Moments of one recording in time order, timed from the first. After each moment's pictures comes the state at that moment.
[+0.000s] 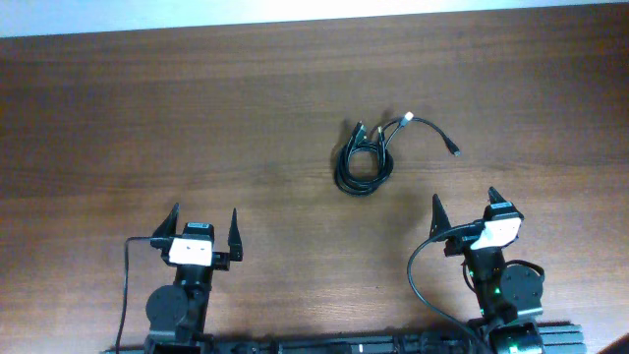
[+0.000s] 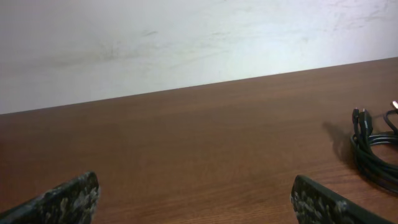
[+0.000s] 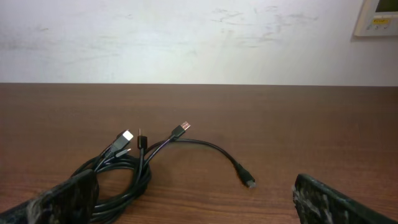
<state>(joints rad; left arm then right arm) -0.11 0.01 0.01 -0.07 -0.02 0.12 0.09 0.01 0.01 -0.07 0.00 0.04</state>
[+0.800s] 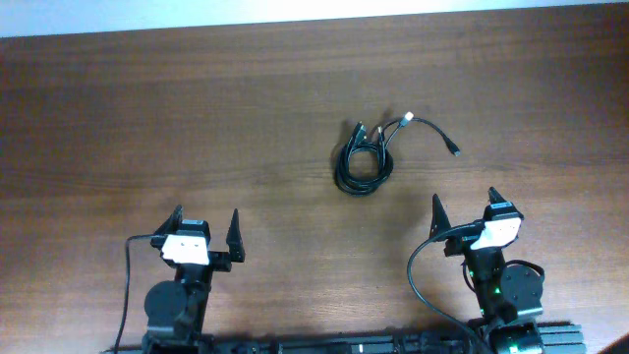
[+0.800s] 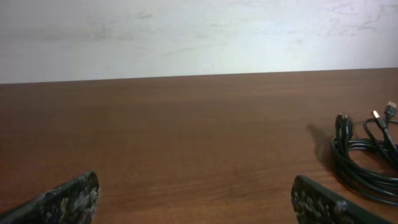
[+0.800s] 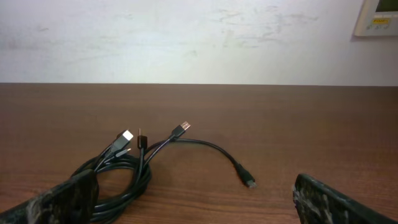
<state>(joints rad) -0.11 0.06 0.06 -0.13 0.00 0.00 0.09 0.01 0.01 -0.07 0.00 0.04</state>
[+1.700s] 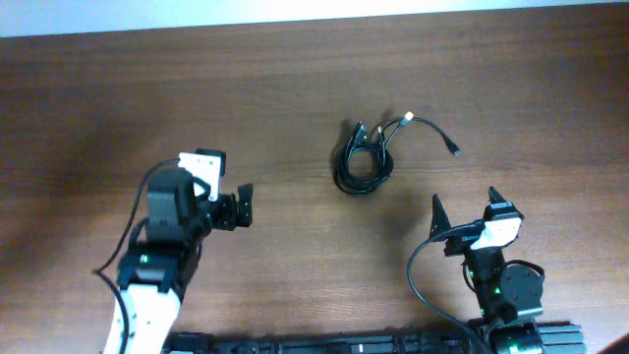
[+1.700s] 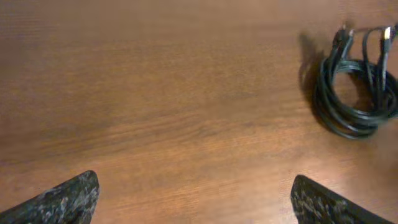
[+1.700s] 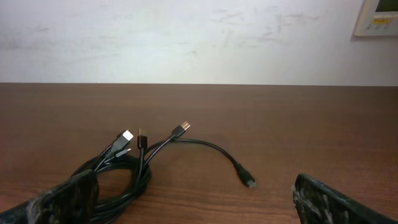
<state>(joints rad) -0.11 1.00 0.69 -0.47 0.14 -0.01 0.09 0.01 0.01 -0.07 0.00 0.04</state>
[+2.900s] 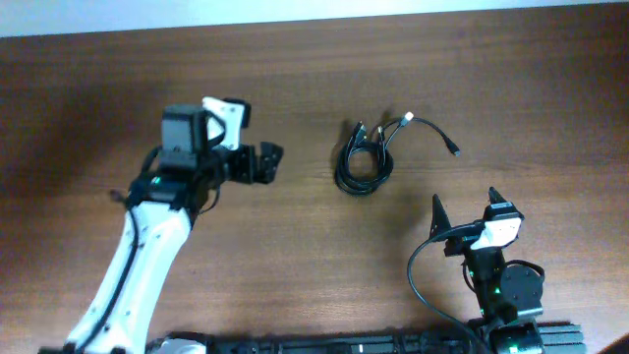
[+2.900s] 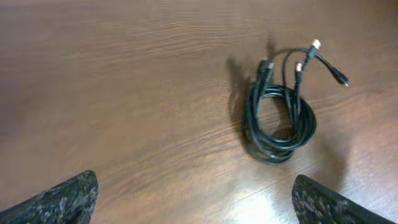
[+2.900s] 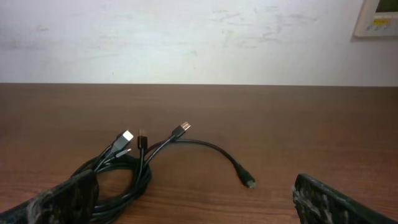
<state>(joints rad) -0.18 1.37 1.03 -0.50 0.35 -0.04 0.09 0.01 0.01 -0.07 0.00 0.04</state>
